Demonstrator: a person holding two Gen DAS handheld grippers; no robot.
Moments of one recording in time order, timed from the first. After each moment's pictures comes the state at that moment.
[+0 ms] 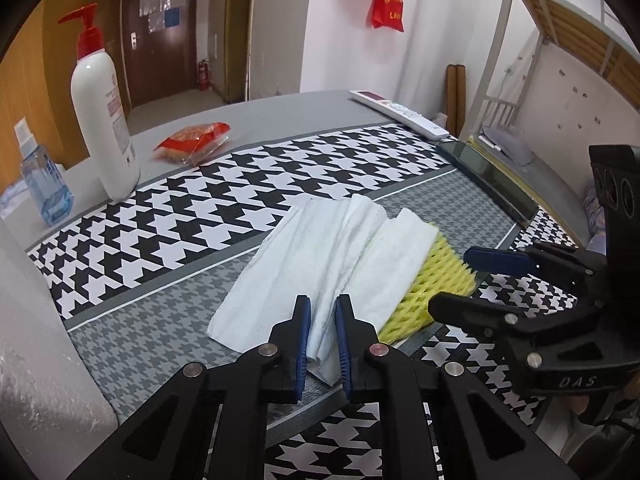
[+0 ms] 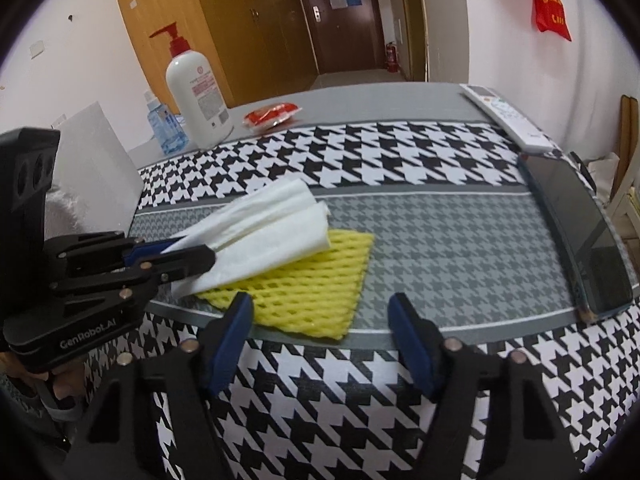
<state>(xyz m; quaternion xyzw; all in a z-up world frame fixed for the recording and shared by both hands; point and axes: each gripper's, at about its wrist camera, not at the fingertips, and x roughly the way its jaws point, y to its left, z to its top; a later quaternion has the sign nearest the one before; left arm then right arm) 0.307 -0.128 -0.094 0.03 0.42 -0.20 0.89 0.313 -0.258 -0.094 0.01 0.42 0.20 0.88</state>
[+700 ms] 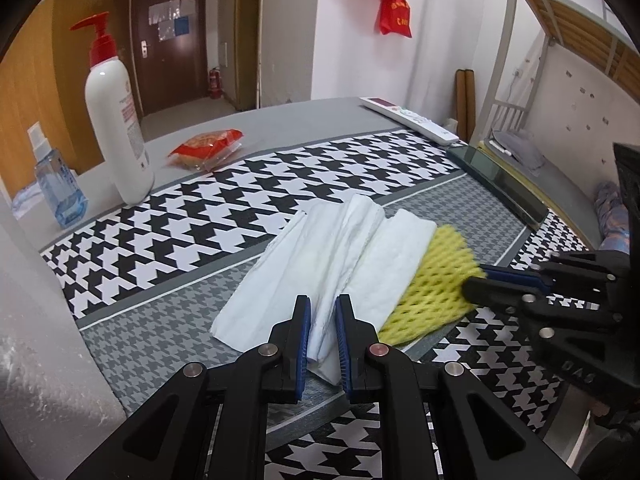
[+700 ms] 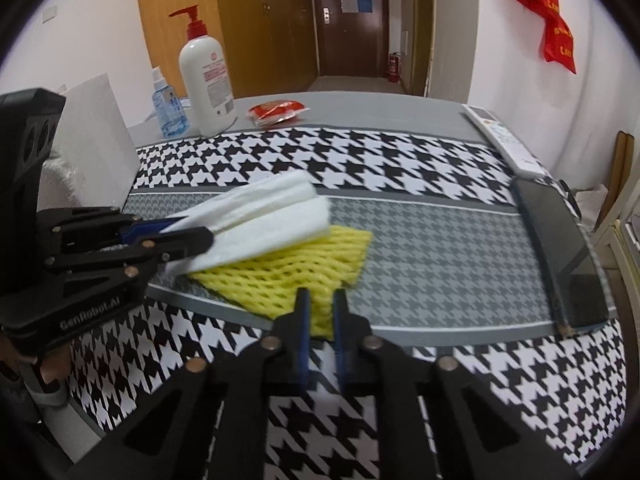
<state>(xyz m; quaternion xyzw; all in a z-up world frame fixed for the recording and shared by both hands) 0.304 -0.127 -0.095 0.04 0.40 -0.18 0.90 0.303 -0.248 -0.089 -0.05 0.41 0.19 0.89</state>
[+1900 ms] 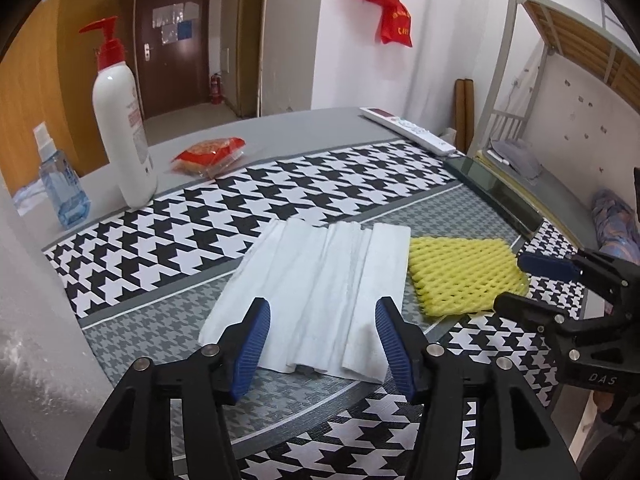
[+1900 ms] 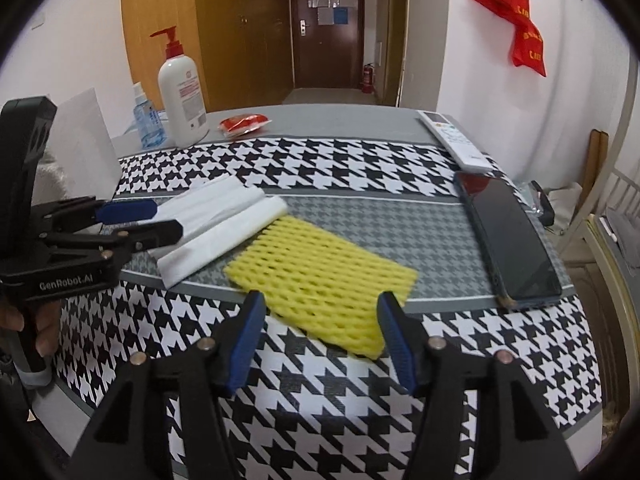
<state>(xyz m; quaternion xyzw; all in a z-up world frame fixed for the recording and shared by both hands) 0.298 -0.122 -0.089 0.03 0.39 -0.18 0.90 0.282 -0.279 -0.078 -0.05 0.39 0.14 0.91</state>
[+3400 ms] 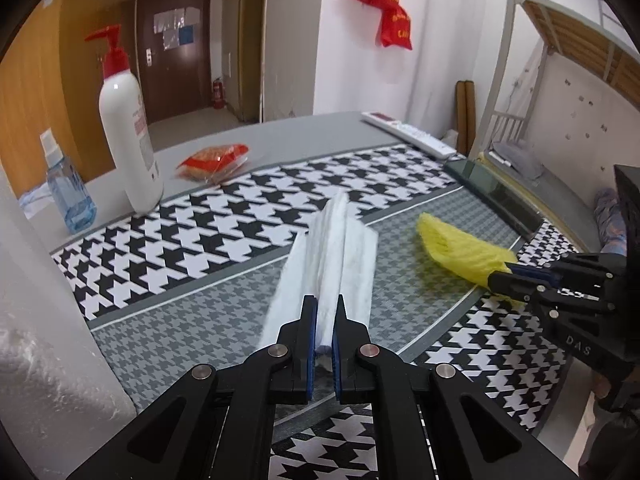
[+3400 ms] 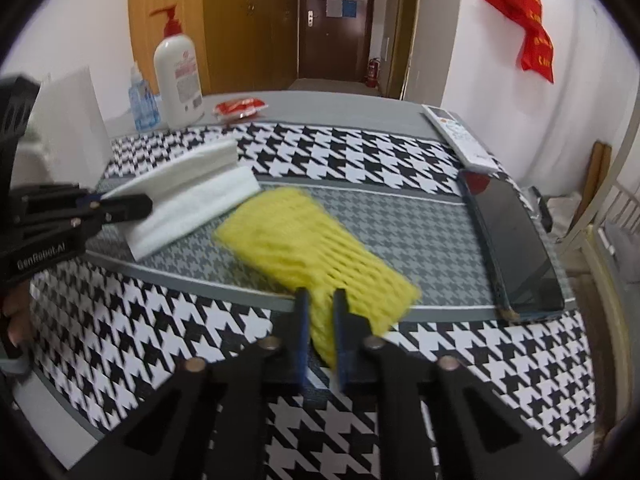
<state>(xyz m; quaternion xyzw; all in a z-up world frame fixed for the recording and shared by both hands) 0.289 -0.118 -0.081 0.03 0.38 -0.18 0.91 0.296 -0.284 -0.086 -0.07 0.40 0.15 0.90</state>
